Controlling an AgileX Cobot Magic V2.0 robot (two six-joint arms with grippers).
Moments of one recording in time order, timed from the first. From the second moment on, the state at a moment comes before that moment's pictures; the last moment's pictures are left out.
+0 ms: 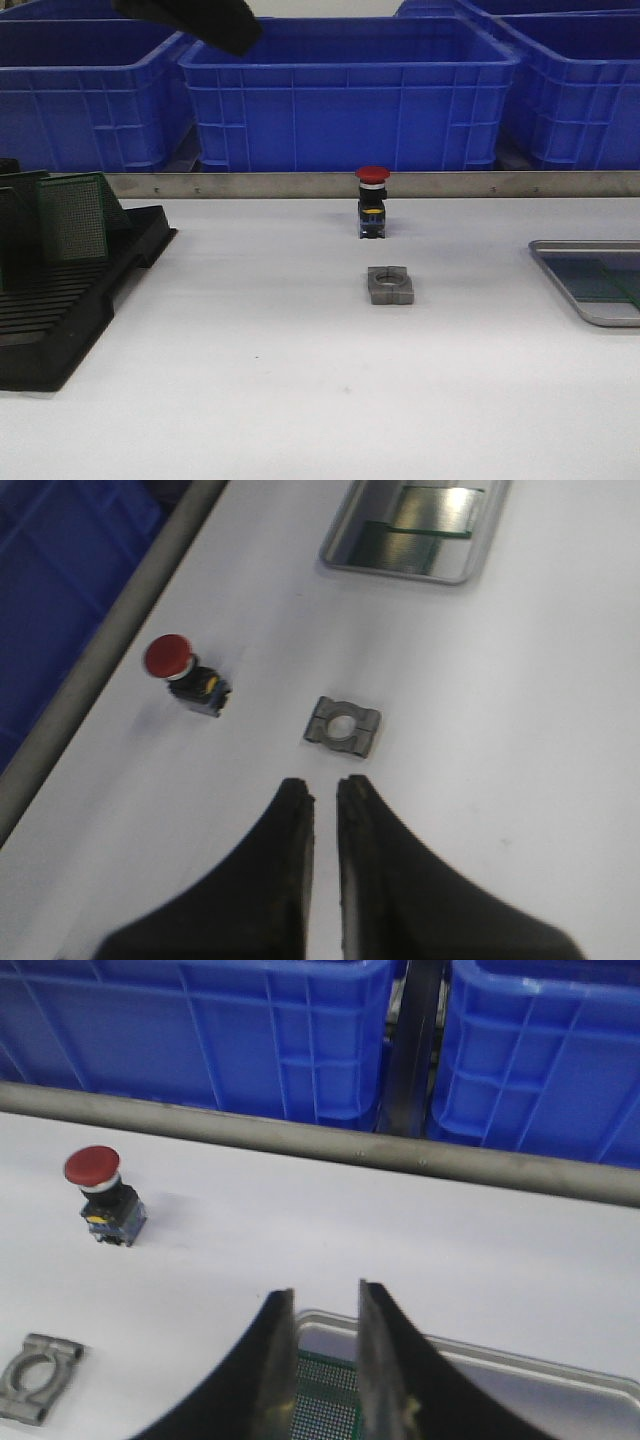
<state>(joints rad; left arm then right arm) -0.45 1.40 -1.14 -0.72 0.63 1.20 -0.16 1.14 -0.61 1.82 0.29 -1.96</state>
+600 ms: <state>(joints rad) 0.05 0.91 -0.85 -0.75 0.43 1.03 -0.14 0.60 -0.35 1.81 0.48 -1.96</state>
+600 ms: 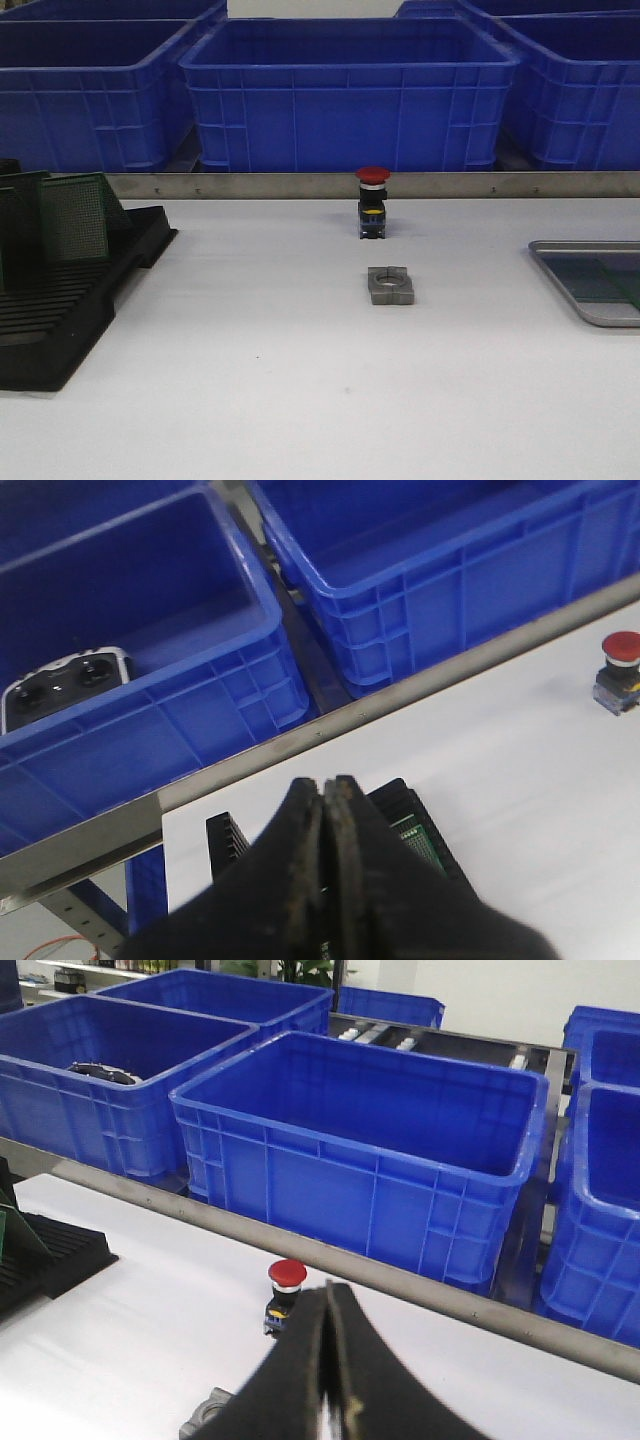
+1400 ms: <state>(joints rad) -0.02 0.25 -0.31 -0.99 0.24 1.03 -0.14 0.09 -0.16 1.80 0.35 -1.96</state>
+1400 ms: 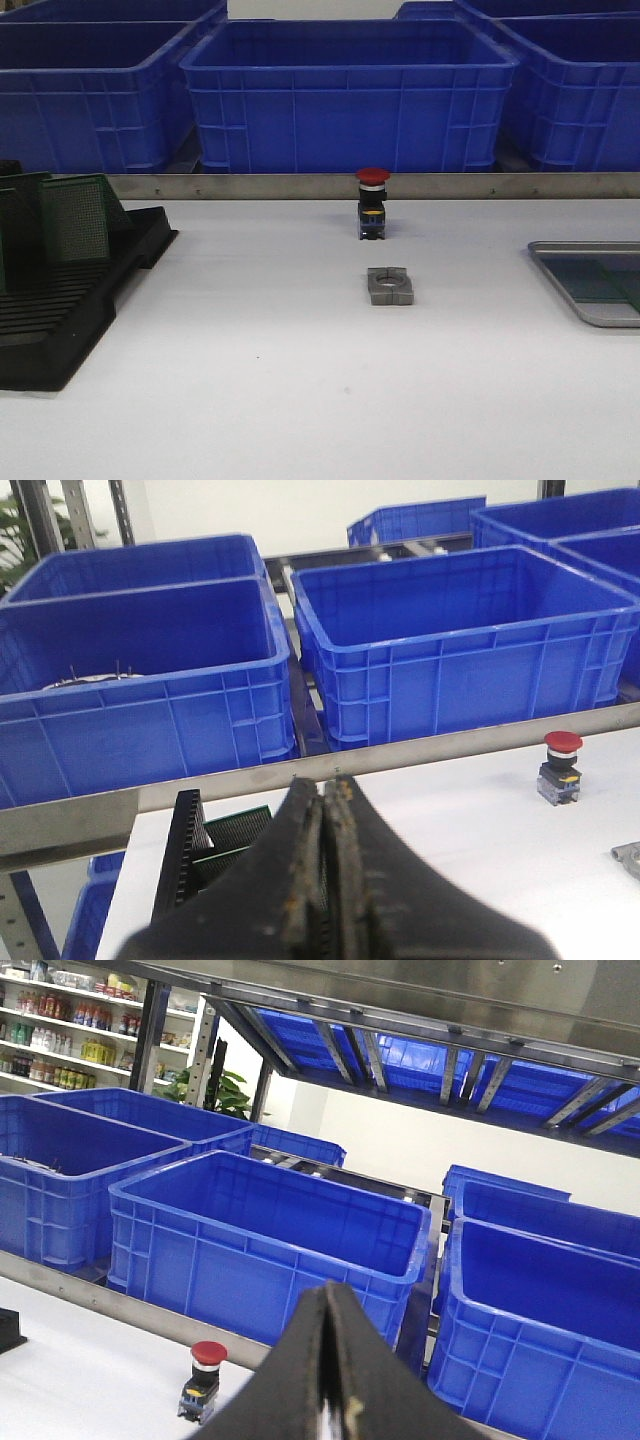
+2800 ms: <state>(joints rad) -0.02 0.00 -0.17 -0.99 0.20 1.03 -0.14 0.06 -0.13 1.80 0.36 -1.96</state>
